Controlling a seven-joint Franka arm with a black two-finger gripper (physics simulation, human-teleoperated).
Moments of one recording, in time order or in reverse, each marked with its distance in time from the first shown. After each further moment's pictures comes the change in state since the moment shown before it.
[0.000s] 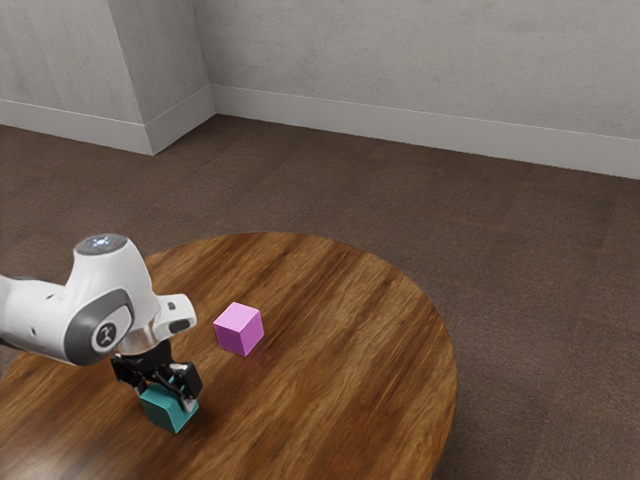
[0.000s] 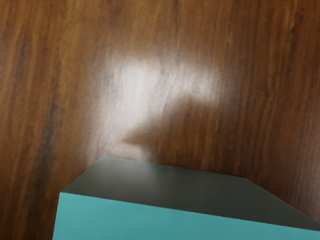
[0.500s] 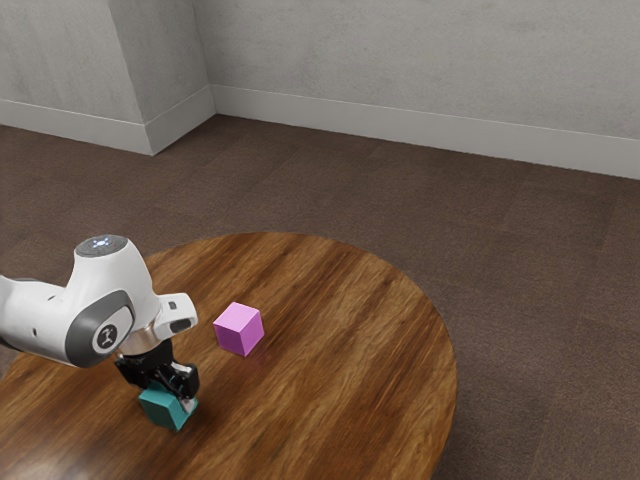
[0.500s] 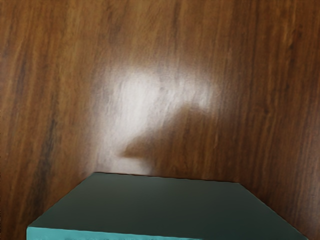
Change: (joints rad) arm 0.001 0.005 -0.002 0.006 0.010 0.030 -0.014
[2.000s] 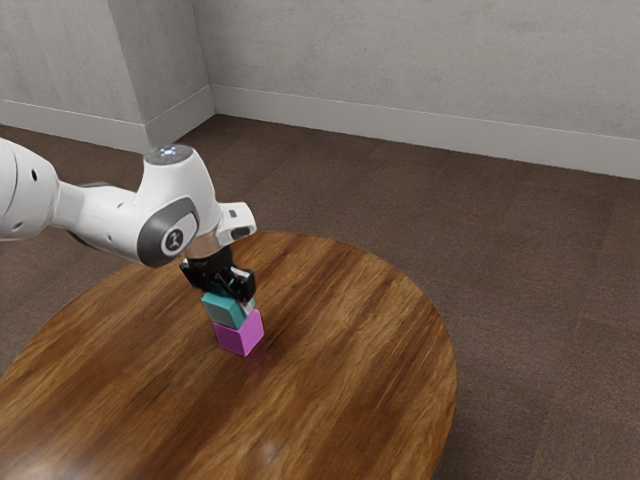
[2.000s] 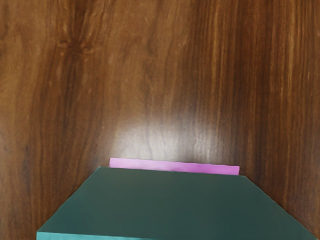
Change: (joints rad) arm 0.012 0.257 -0.043 0.527 0.088 -0.159 -0.004
